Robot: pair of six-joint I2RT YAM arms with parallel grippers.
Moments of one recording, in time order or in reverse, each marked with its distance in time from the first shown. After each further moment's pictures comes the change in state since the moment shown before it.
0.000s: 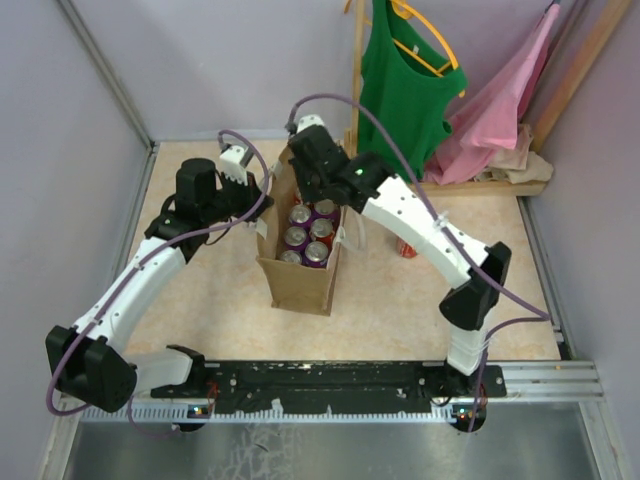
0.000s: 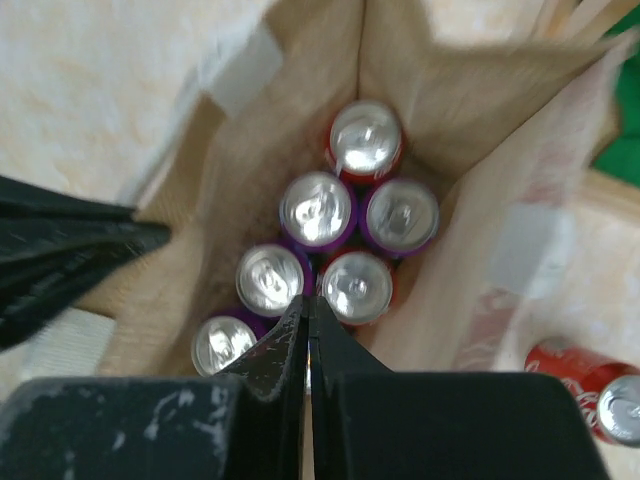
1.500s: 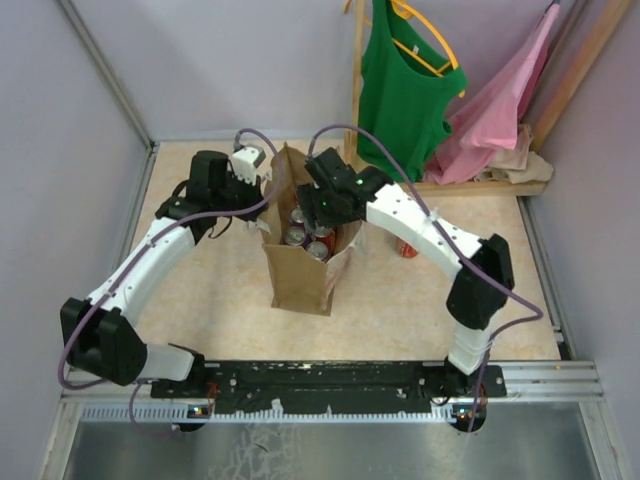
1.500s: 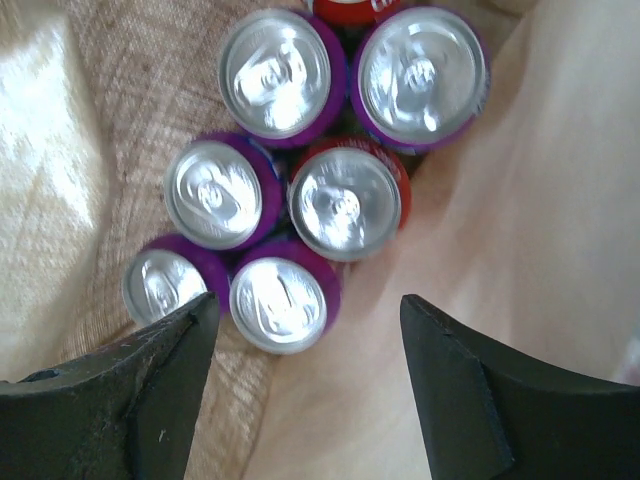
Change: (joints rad) left arm 0.006 0.124 0.089 -0.162 -0.066 0.146; right arm -0.098 -0.055 -0.376 0.016 -0.236 0.087
